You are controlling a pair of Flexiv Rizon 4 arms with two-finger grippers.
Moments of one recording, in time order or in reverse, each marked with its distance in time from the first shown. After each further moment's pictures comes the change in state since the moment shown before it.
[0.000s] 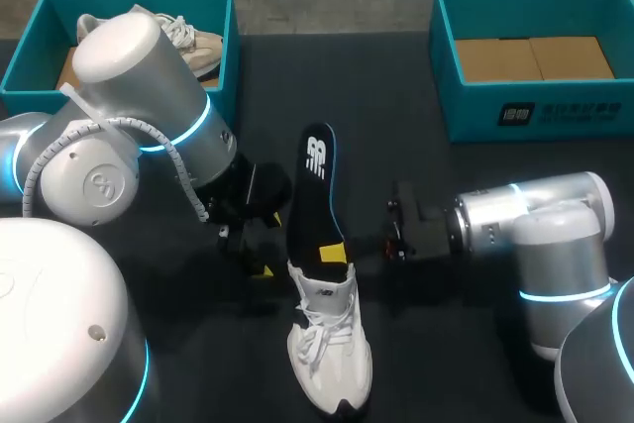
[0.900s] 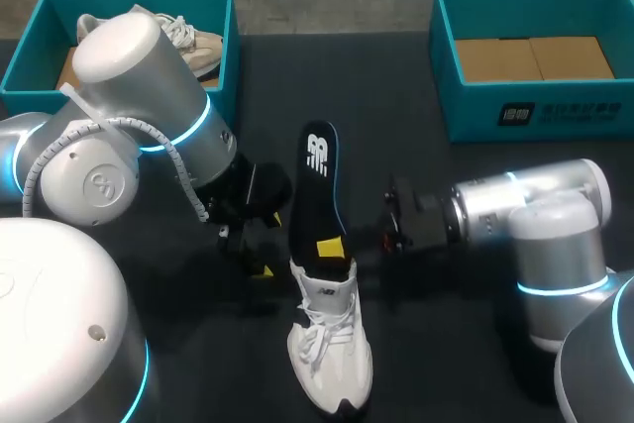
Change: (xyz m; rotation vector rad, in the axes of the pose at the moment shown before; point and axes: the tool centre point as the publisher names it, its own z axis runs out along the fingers) left arm 0.000 0.000 0.000 0.000 0.000 0.000; right arm 0.000 0.012 0.002 0.019 0.008 -0.060
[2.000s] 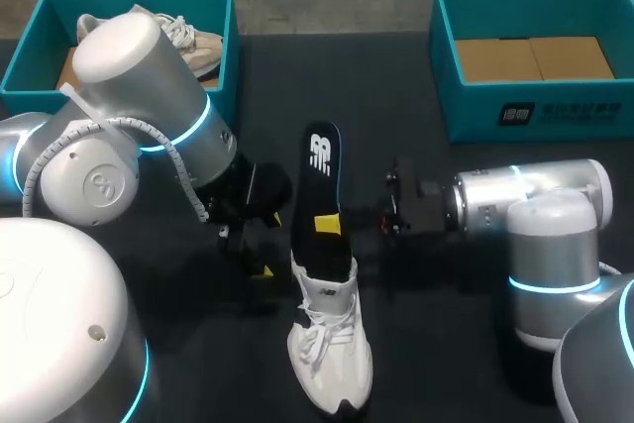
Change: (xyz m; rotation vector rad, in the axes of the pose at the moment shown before) left arm 0.000 0.000 0.000 0.000 0.000 0.000; right arm -0.011 0.033 -0.002 -0.094 -0.044 -0.015
